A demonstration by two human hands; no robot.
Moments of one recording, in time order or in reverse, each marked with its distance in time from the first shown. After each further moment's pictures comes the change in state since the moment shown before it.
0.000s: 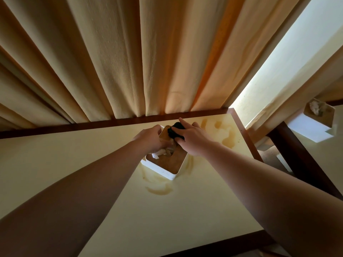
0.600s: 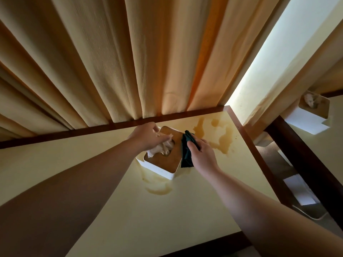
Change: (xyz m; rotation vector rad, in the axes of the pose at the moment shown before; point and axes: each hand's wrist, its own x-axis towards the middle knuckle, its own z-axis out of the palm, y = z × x) left_hand -0.008 0.009 -0.015 -0.030 0.116 0.054; right_hand -0.064 -0.001 0.053 1.028 0.364 0.402
